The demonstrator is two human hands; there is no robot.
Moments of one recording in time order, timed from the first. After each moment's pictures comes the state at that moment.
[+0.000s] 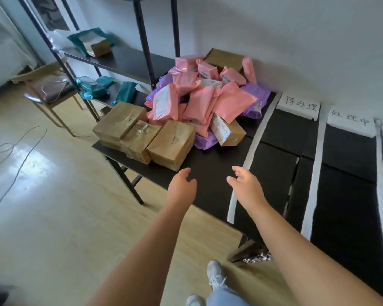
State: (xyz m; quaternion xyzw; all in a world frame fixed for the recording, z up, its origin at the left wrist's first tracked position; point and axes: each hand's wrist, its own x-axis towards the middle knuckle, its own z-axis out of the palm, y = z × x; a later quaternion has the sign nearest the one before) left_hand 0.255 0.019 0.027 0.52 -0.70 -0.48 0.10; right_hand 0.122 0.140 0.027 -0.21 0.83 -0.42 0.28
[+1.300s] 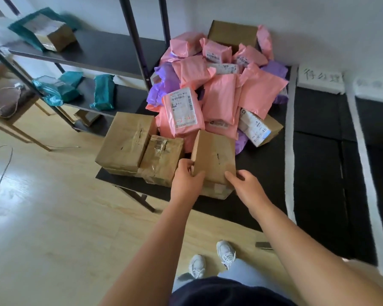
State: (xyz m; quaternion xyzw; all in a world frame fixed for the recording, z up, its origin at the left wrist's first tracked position) left_hand 0.268 -0.176 0.011 0.46 -0.71 -0.53 0.06; right_hand 0.167 -0.041 -0.014 -0.04 0.83 -0.43 0.35
